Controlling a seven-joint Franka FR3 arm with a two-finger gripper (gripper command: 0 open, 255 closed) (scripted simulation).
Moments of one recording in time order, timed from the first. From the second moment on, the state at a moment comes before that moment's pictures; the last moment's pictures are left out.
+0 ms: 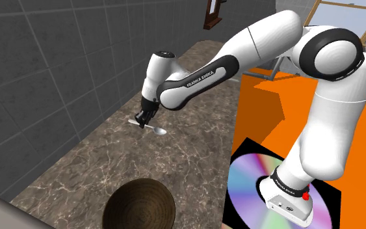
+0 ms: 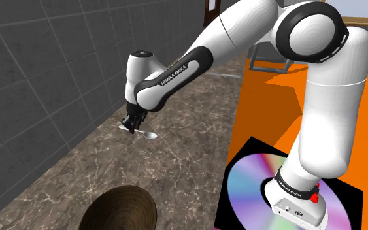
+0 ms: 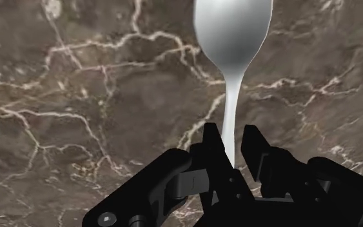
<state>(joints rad) 0.12 0.29 0.30 -1.99 -0.03 2.51 0.26</state>
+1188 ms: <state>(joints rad) 0.11 0.18 0.31 -1.88 0.01 2.30 0.24</state>
